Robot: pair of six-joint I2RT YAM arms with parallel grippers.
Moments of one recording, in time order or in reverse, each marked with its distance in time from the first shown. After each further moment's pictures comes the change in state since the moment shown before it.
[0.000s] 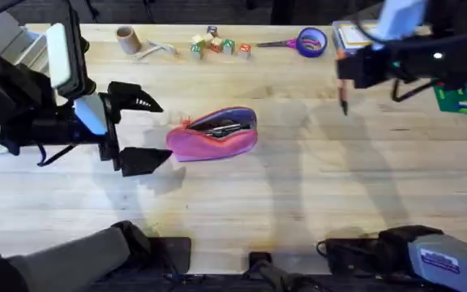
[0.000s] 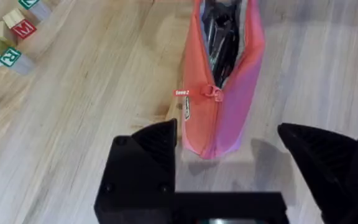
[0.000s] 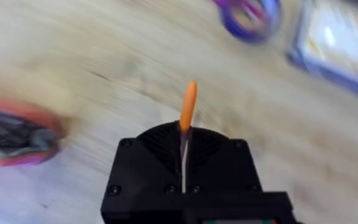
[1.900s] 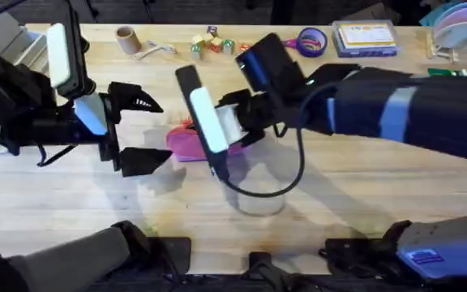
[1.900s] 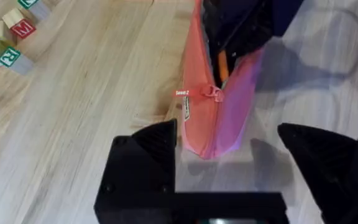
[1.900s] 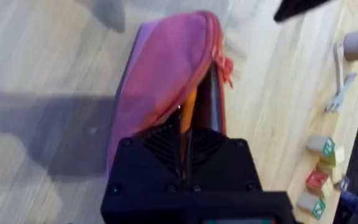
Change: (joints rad) left arm 0.000 0.000 0.000 -0.005 0.000 0.000; right arm 0.633 0.364 0.000 0.267 -0.252 -1.025
